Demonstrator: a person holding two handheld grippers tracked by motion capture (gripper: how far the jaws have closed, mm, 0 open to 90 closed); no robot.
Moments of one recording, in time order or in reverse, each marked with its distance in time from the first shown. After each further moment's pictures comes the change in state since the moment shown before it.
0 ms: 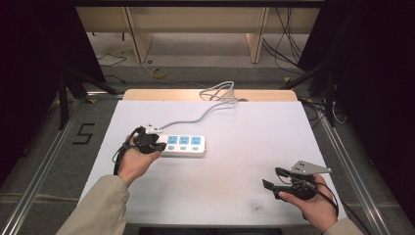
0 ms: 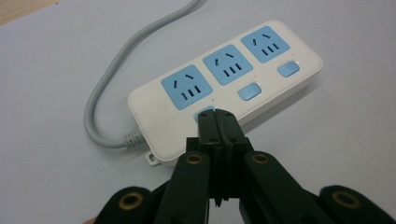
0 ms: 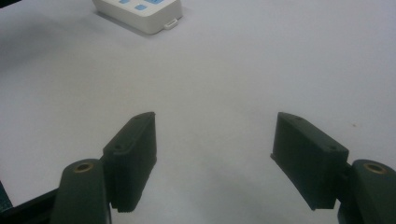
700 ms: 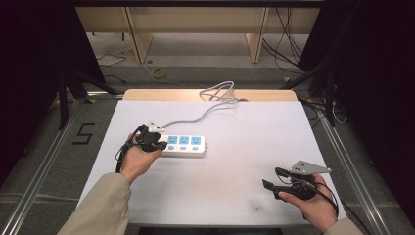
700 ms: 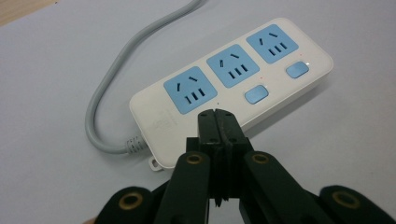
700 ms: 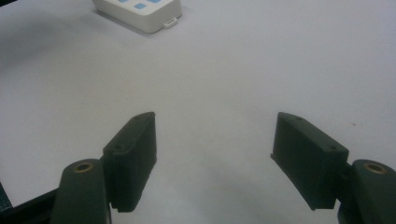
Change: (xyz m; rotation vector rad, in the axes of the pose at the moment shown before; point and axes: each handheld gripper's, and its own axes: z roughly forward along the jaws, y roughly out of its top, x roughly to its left) left arm 0.001 0.005 0.009 0.020 0.012 0.013; right arm 0.000 0.000 0.000 0.002 -0.002 0.000
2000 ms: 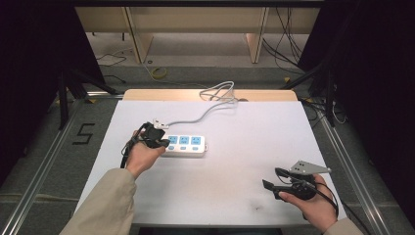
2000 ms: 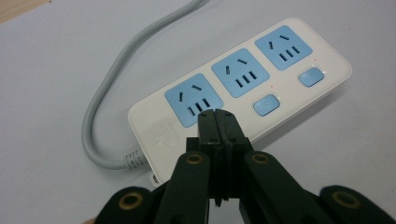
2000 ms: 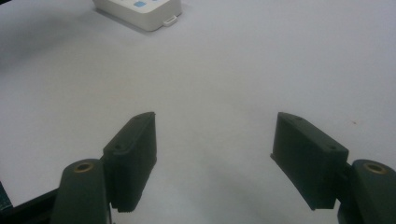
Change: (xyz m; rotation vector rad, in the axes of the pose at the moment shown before) left arm 0.001 0.010 0.016 0.027 0.010 0.003; right arm 0.000 0.000 0.000 0.007 0.001 0.003
